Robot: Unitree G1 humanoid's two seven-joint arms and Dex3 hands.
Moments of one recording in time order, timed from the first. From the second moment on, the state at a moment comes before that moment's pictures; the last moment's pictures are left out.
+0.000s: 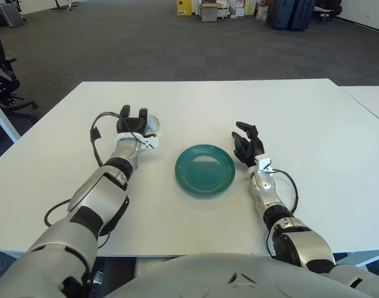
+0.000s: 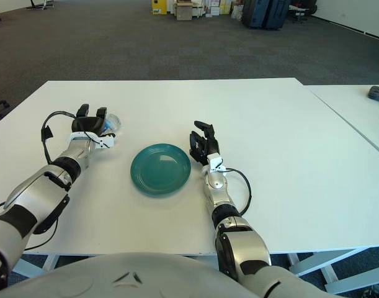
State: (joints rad) left arm -0.74 0.28 -0.57 1.26 0.82 0.14 0.36; right arm -0.34 0.04 -0.04 1.05 -0.07 -0.68 -0.14
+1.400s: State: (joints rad) left arm -0.76 0.27 -0.50 1.32 0.67 0.12 0.23; right arm -0.32 0.04 -0.06 1.01 -0.05 -0.69 -0.06
